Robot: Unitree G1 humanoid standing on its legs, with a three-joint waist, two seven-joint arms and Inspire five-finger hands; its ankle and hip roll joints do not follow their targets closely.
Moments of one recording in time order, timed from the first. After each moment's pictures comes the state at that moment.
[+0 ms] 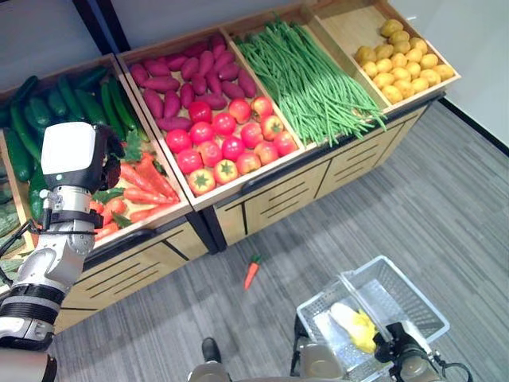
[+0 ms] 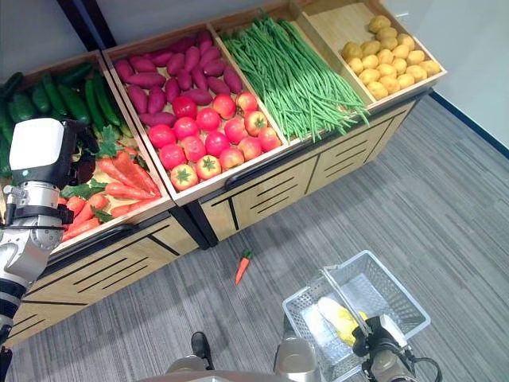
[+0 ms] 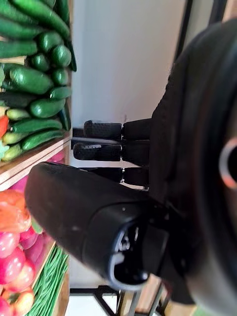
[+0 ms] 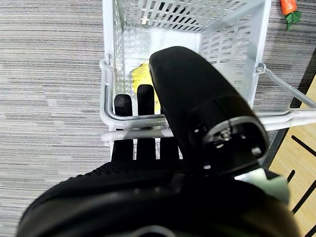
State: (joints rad) left arm -0.32 0.91 -0.11 0.40 0.57 -0.07 0.52; right arm -0.04 -0.41 0.16 1.23 -0.24 -0.07 -0.24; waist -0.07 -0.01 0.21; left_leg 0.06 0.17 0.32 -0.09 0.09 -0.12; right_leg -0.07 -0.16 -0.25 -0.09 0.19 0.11
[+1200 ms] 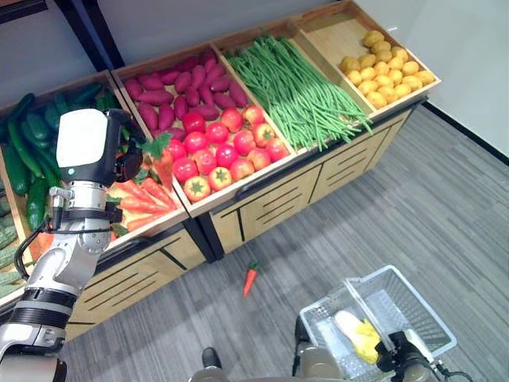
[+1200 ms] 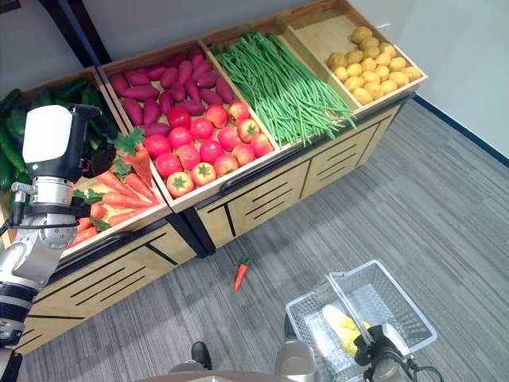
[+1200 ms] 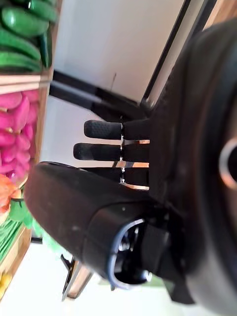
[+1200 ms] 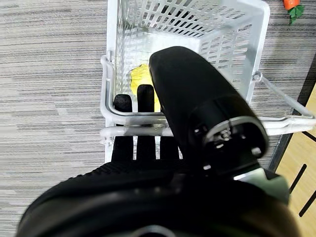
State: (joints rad) left arm -0.30 0.85 -0.08 0.20 0.51 -0.14 0.50; right arm 0.00 -0.41 0.14 1.22 -0.24 -0.06 -0.24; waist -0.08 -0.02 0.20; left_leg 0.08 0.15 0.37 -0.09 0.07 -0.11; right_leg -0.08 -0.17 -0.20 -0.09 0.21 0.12
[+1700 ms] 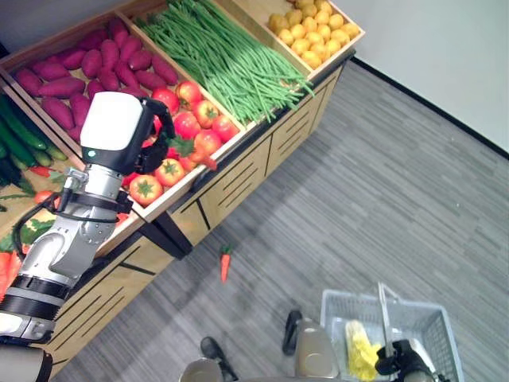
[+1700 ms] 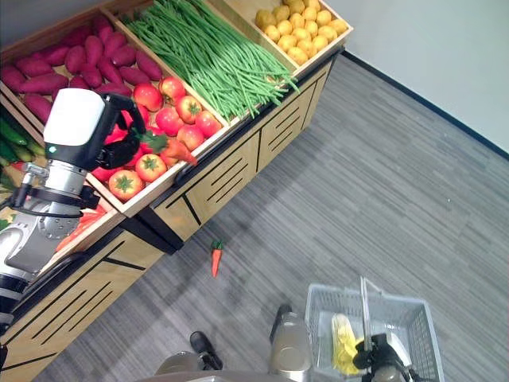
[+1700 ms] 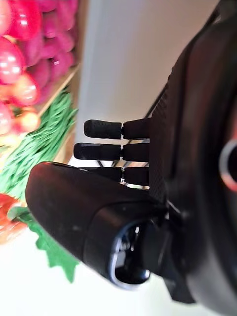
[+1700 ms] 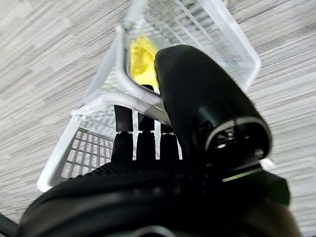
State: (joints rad) left arm -0.34 0.95 -0.11 0.11 0.51 -0.19 0.41; right arm 0.03 -0.38 0.08 1.20 -0.22 -0.03 -0.24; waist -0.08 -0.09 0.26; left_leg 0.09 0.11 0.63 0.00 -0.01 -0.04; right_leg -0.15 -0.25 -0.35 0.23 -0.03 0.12
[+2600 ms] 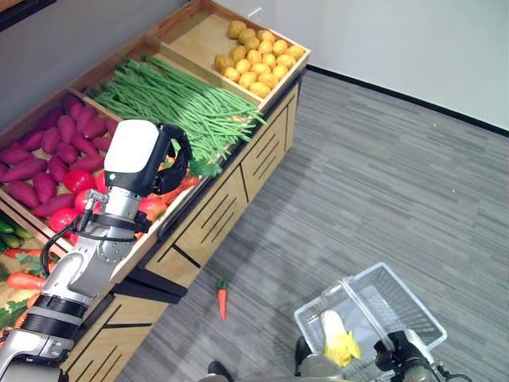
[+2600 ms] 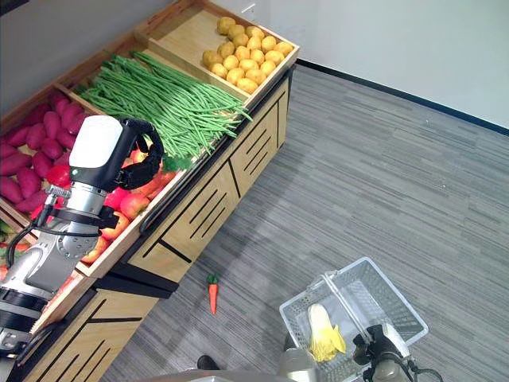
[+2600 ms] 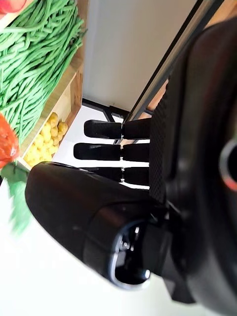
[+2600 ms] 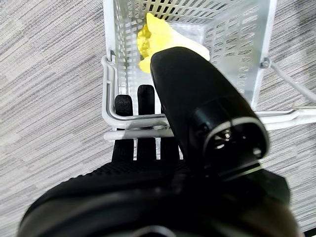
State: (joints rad) left arm -0.26 0.81 -0.16 0.05 0.49 -0.21 0.38; right arm 0.02 -0.41 0.12 1.18 -0.24 -0.05 -0.24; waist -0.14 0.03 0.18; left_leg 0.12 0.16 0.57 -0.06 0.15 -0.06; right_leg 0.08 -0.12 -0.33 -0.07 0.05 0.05
